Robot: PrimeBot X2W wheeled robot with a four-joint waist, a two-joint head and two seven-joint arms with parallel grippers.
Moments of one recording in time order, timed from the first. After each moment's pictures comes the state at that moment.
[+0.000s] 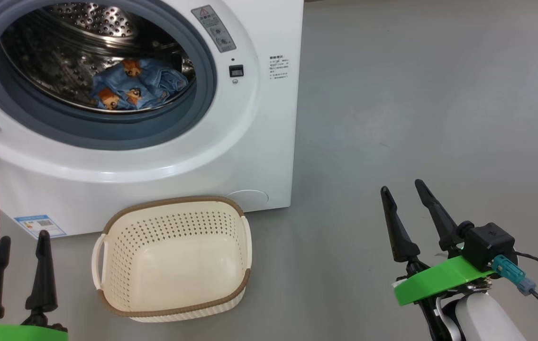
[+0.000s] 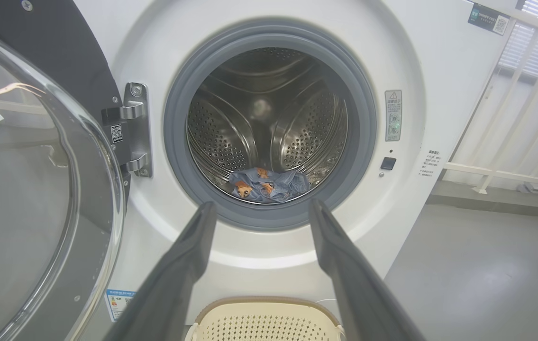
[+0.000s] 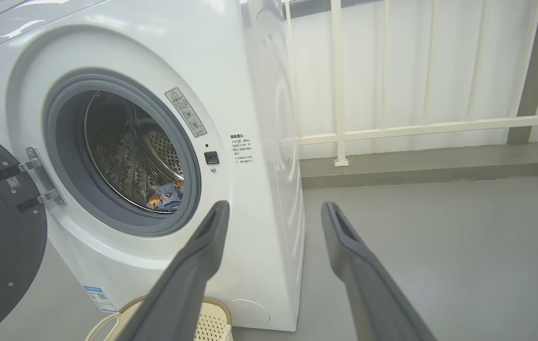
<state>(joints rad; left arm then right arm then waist) -0.07 0.33 0.00 0.20 -0.58 -0.13 -0.26 -0.19 -0.05 0.15 0.25 0.27 0.13 -0.25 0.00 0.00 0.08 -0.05</state>
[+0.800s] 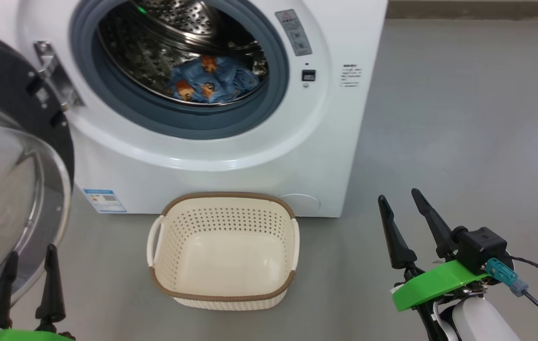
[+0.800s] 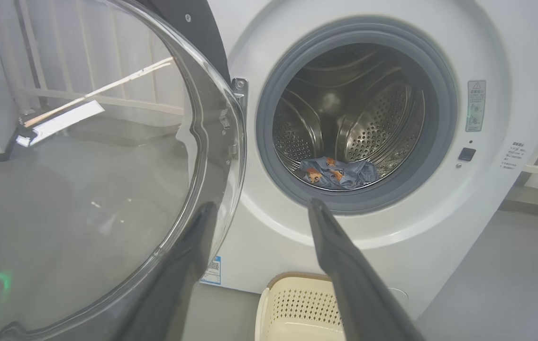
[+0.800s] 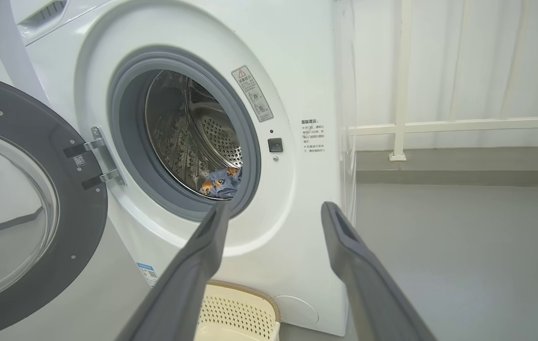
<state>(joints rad) -0.08 0.28 0.03 0.29 -0.49 -0.13 -0.26 -0.19 -0.05 0.16 0.30 0.27 0.13 -0.25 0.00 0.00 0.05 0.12</state>
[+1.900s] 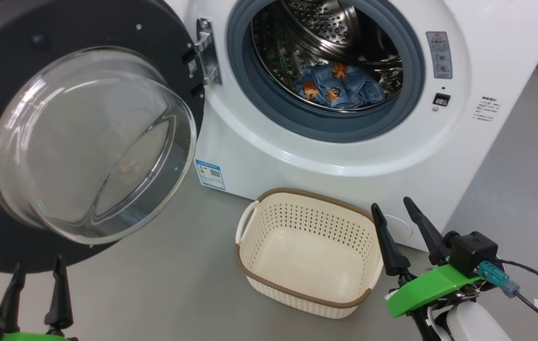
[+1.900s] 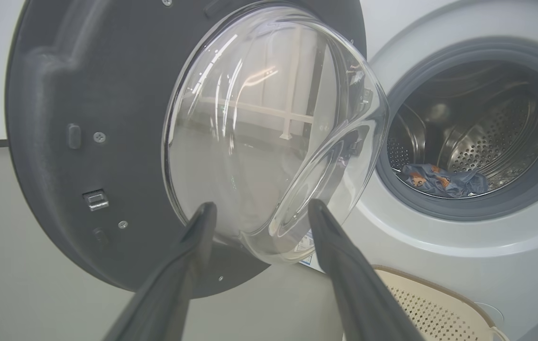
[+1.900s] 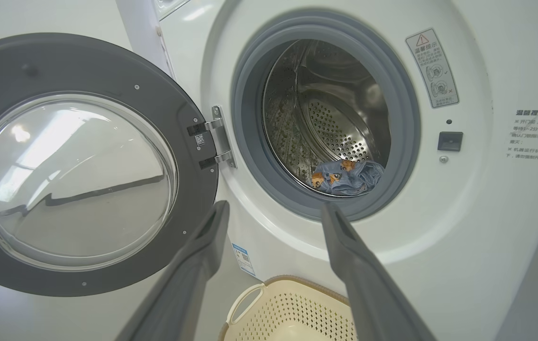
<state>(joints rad) -0.08 0.25 0.03 0.34 -0.45 -0.11 -0.26 -0.20 -0.05 0.20 0.33 0.31 0.13 -0.25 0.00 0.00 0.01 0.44</state>
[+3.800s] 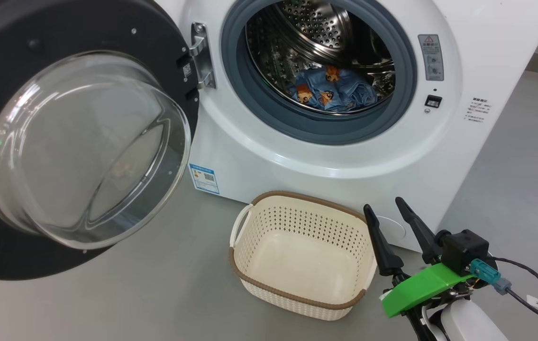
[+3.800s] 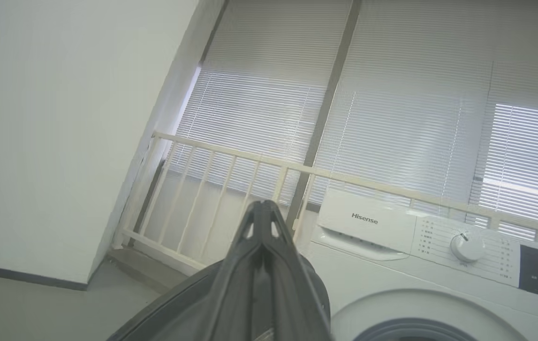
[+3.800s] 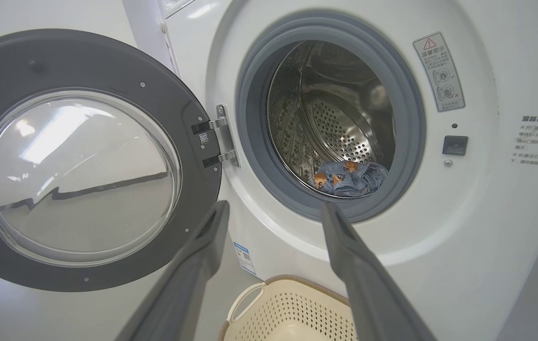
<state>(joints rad) -0.35 0.53 0.17 0.11 -0.97 -0.13 -0.23 -0.22 -0.05 0.23 0.36 0.31 0.13 -0.25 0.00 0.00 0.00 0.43</state>
